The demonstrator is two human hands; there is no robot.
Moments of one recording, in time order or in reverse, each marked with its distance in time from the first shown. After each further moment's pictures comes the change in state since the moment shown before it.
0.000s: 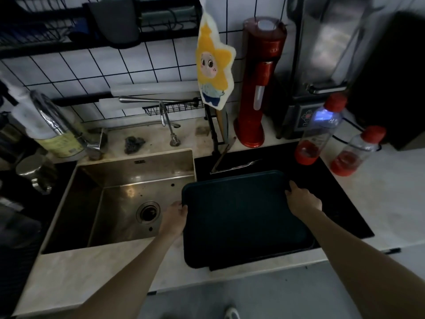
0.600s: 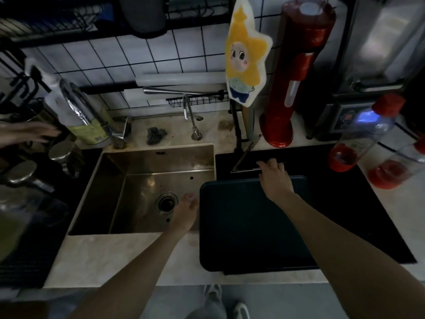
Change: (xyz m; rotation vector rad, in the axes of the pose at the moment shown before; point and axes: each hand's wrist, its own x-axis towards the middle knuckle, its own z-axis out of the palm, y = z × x) left_hand 0.023 -0.017 -0.014 -0.038 -0.036 -0.068; right_hand 0.036 -0.139 0.003 -0.036 0.150 -0.490
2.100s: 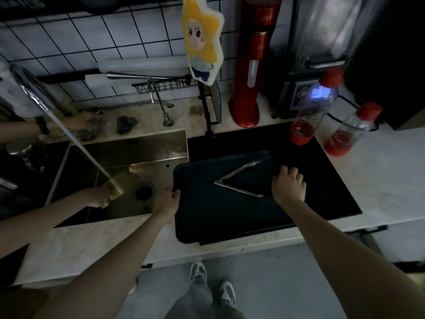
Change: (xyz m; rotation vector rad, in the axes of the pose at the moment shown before) left_hand -0.015 -0.010 0.032 0.145 -0.041 -0.056; right_hand -0.121 0.087 0.012 0.045 0.034 0.468
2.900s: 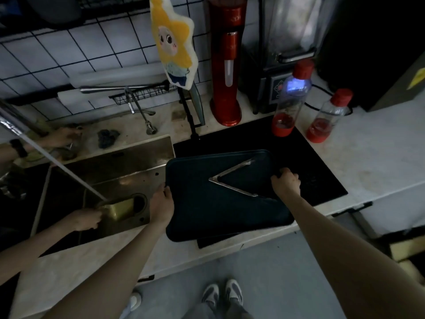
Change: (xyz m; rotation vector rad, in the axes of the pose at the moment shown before) left_hand -0.029 0.037 -0.010 -0.181 0.155 0.135; right_hand -0.007 0.021 -0.005 0.505 -0.120 0.355
